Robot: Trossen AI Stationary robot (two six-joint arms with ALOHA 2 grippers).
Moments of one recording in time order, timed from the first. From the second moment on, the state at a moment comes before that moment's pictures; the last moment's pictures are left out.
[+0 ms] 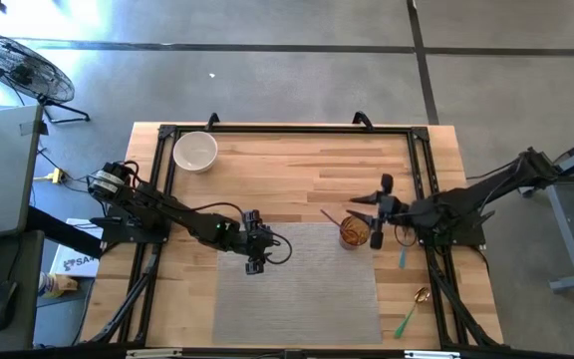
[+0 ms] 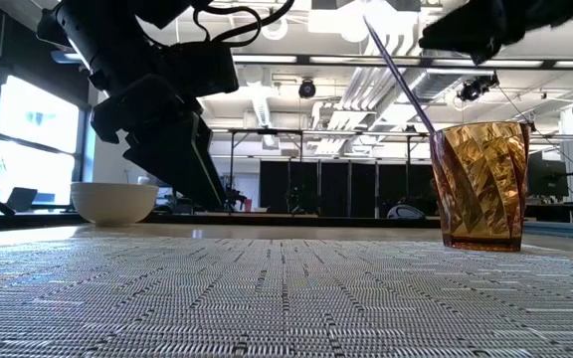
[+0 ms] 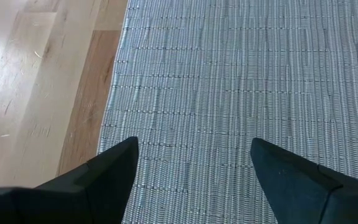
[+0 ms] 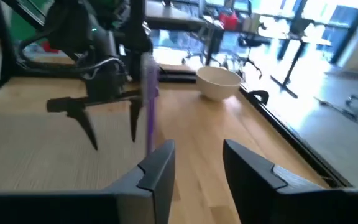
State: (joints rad) left arm -0.32 1.65 0.89 -0.17 -0.35 -0.29; right arm 0.39 0.82 0.49 0.08 0.63 0.03
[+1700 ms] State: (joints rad) left arm -0.32 1.65 0.89 0.05 -0.38 -0.39; right arm 0.90 1.29 0.73 0.09 0.54 0.53
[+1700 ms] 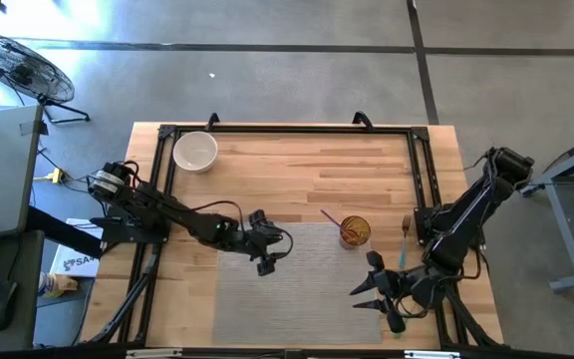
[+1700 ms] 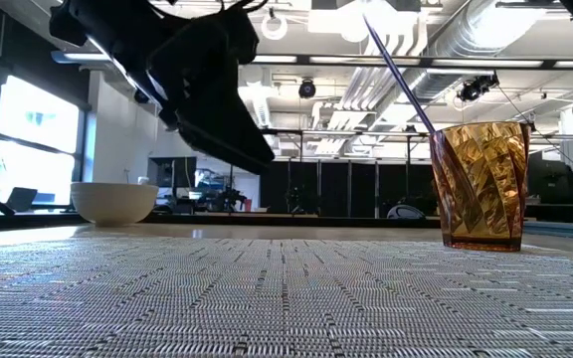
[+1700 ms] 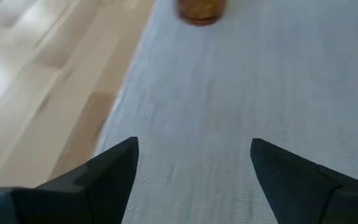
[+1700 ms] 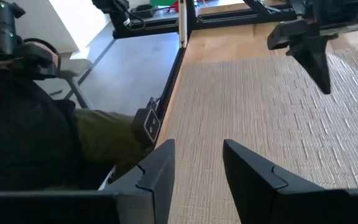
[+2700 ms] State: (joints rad) left arm 0.54 1.48 1.17 -1.10 -0.44 -0.19; right arm 0.90 1.29 0.73 0.09 0.40 0.57
